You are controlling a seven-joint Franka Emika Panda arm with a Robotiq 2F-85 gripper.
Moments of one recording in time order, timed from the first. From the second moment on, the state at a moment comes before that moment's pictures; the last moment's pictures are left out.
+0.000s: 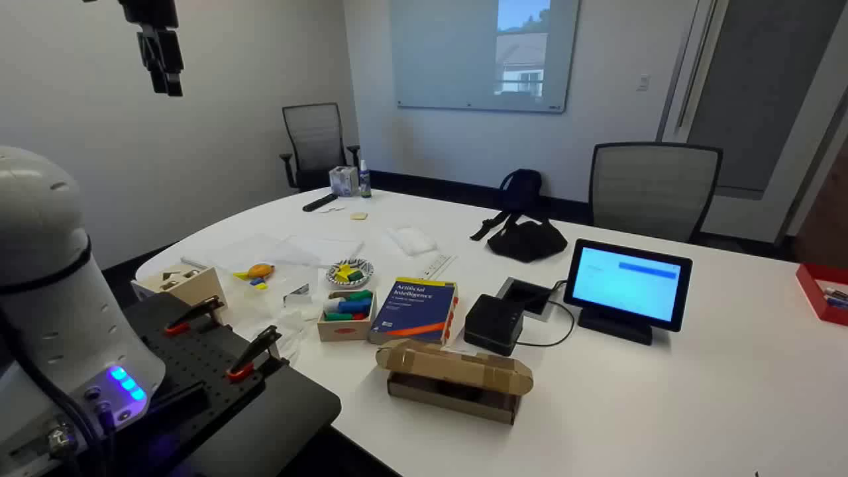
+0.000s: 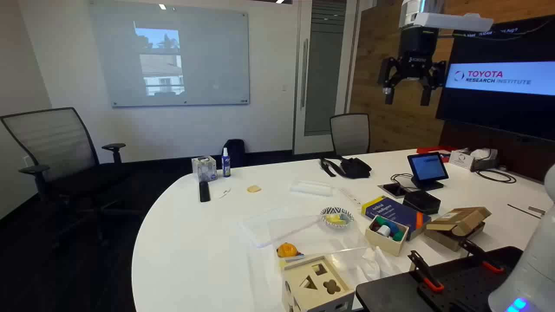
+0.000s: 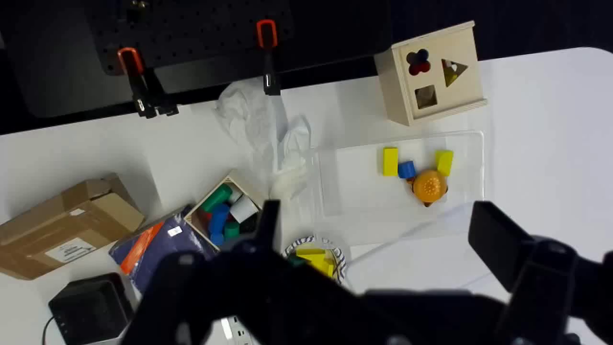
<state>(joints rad) 0.08 -0.69 0.23 -2.33 0.22 1.58 0.44</state>
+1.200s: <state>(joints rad) 0.11 -0.08 0.30 -2.48 0.21 2.22 0.43</state>
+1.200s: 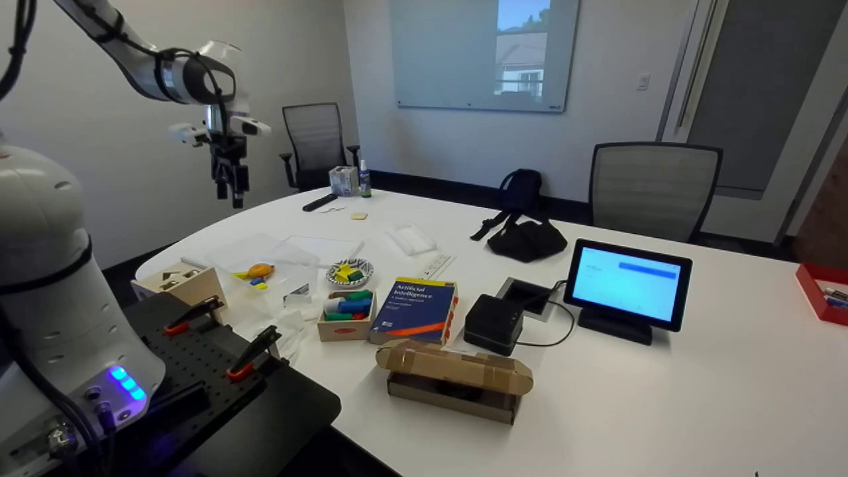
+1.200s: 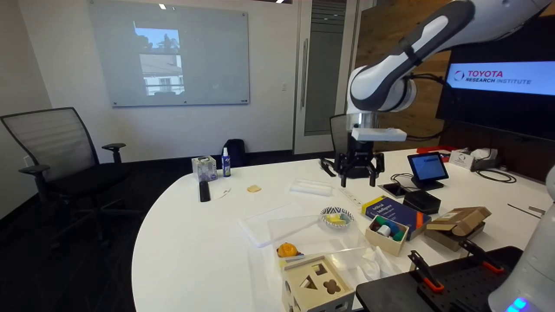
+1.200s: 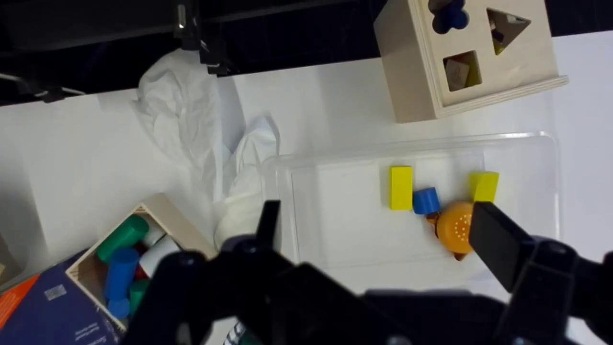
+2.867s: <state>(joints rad) 0.38 0.84 0.16 -2.05 0.15 2.58 0.43</state>
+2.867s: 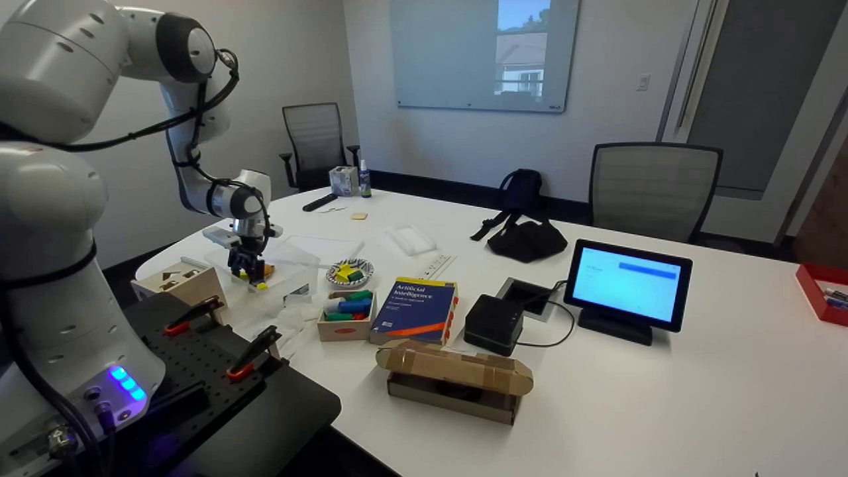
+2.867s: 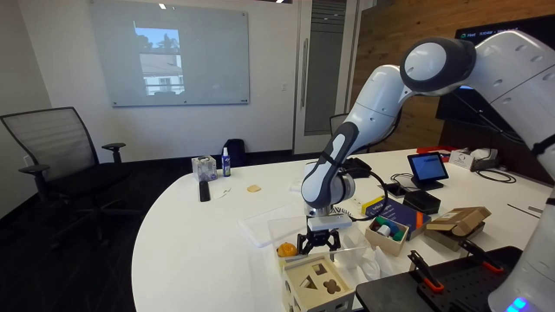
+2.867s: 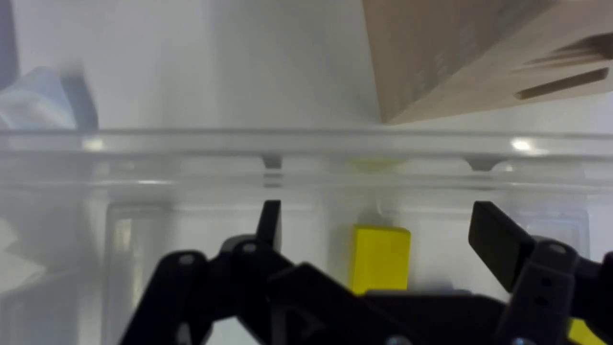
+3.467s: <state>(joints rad) 0.39 0.93 0.13 -1.96 0.14 2.59 0.43</state>
